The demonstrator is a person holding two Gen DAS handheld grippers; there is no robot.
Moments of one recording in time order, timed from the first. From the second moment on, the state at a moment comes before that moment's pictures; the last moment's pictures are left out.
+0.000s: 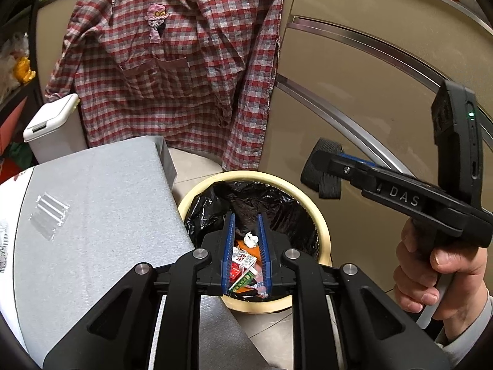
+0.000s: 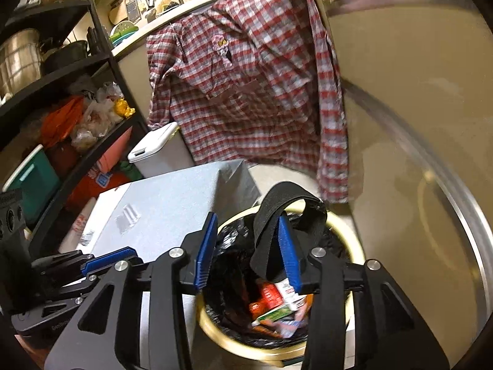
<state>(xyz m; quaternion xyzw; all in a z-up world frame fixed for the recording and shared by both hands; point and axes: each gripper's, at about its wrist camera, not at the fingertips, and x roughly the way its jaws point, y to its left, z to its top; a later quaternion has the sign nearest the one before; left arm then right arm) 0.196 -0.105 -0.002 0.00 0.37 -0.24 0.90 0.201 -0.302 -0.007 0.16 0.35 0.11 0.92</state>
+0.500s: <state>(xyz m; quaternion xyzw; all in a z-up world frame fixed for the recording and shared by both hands) 0.196 -0.099 -0.001 -0.01 0.37 -0.23 0.90 0.217 -0.275 -0.052 0.08 0.47 0.11 0.87</state>
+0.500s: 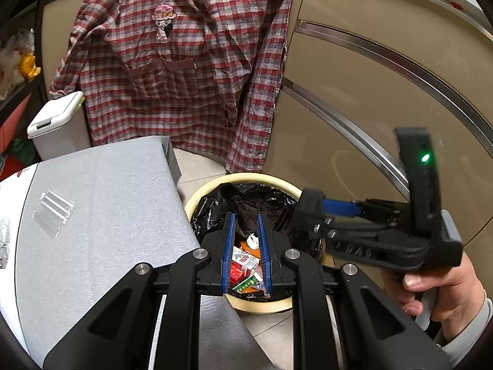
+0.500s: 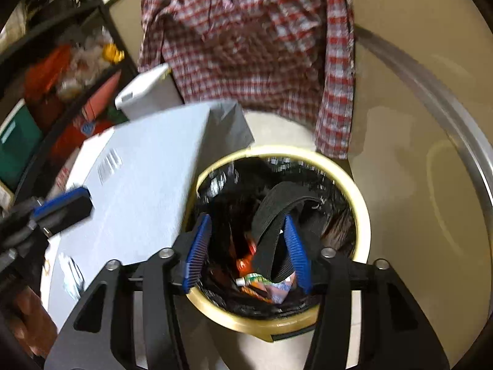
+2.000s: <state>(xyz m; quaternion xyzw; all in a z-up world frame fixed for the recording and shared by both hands) 0.083 0.136 0.022 0.05 0.37 -0.09 0.92 0.177 -0.179 0.003 0.04 0.36 0.18 0.92</state>
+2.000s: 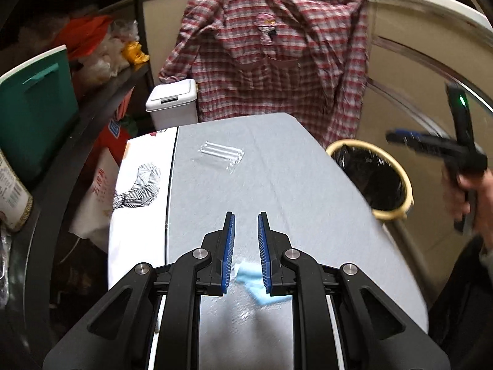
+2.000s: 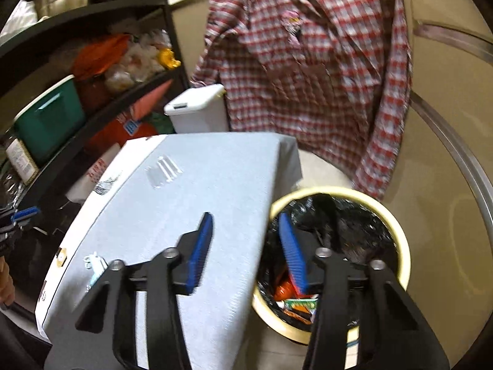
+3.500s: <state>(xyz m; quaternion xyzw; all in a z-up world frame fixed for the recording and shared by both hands) 0.094 0.136 -0.098 -0.27 0.54 0.00 0.79 0.186 -0.142 -0.021 0.03 0.35 0.22 0.91</state>
